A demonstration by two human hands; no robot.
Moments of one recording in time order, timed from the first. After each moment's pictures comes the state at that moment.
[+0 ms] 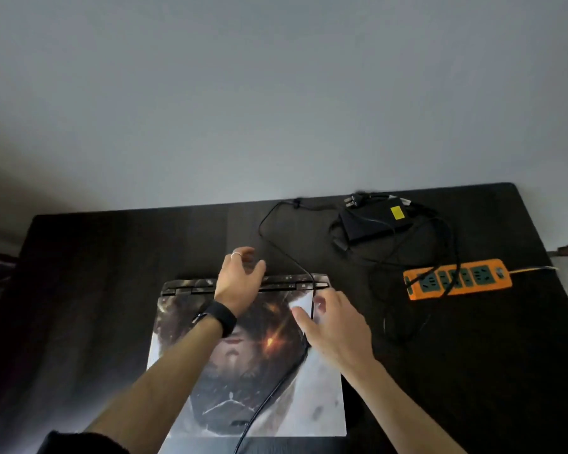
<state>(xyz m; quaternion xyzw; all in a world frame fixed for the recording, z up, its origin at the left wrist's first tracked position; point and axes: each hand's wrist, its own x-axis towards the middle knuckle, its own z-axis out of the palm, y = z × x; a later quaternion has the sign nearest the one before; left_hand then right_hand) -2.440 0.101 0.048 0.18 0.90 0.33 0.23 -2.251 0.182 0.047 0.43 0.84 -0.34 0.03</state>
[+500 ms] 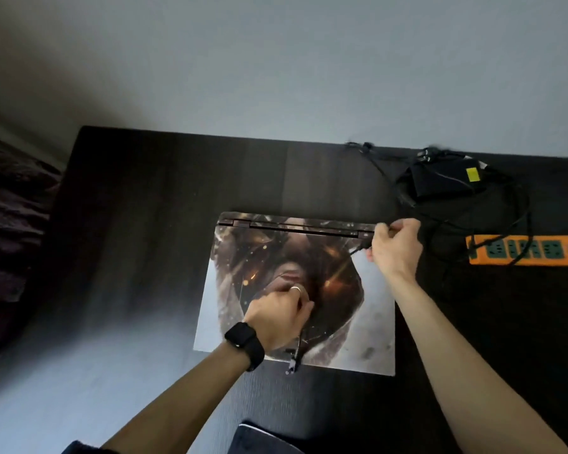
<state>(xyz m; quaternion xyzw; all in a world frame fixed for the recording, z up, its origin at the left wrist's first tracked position) -2.369 -0.047 0.040 0.39 0.85 0.10 0.34 -2.305 0.177 0.039 0.62 0.63 -0.46 -0.11</state>
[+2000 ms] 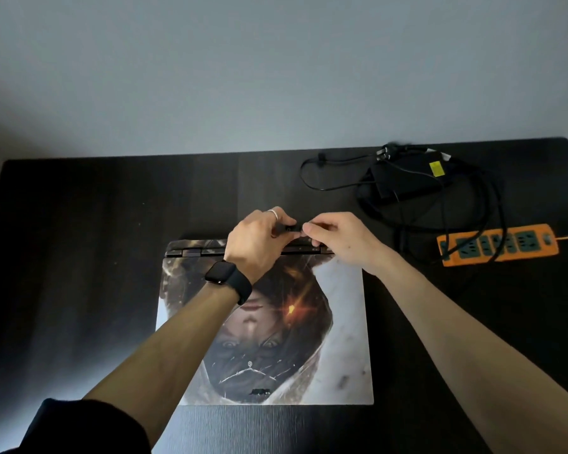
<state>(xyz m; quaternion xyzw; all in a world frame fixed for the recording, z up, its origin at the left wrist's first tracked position) -2.451 0.085 0.044 0.34 0.88 0.25 0.20 -2.332 0.230 0.038 0.30 0.77 -0.56 0.07</state>
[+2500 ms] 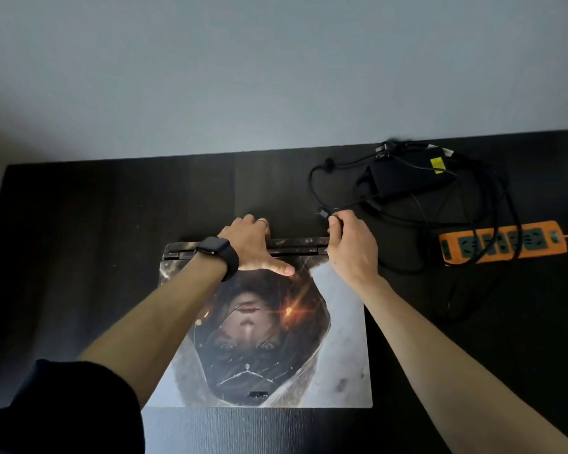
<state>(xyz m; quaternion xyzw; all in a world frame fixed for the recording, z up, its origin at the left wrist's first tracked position) -2.483 0.092 0.034 0.40 0.84 -0.08 0.35 -2.319 0.215 -0.012 0.43 0.84 -0.33 -0.09</state>
